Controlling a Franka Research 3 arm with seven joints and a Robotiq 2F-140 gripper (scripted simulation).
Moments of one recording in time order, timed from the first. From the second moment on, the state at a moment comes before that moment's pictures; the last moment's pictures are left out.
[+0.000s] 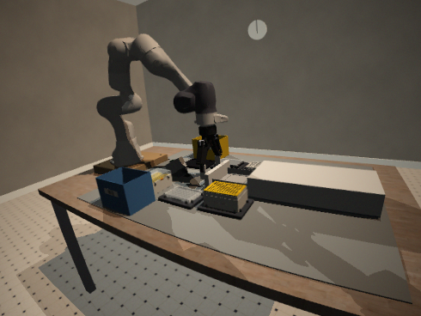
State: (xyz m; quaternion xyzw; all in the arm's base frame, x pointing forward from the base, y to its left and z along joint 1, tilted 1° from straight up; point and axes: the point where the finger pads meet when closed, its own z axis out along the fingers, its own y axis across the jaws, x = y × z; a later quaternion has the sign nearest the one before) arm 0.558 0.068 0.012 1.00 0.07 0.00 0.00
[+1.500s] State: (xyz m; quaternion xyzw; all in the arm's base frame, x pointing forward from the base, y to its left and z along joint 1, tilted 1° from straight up) arm 0.558 0.068 0.042 1.00 0.06 0.00 0.00
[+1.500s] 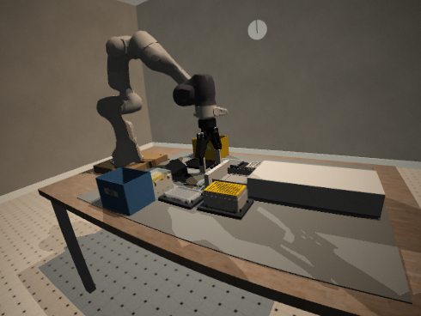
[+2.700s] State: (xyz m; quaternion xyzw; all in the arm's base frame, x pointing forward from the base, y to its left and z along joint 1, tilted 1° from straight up) arm 0.558 0.068 0.083 1.00 0.06 0.00 0.00
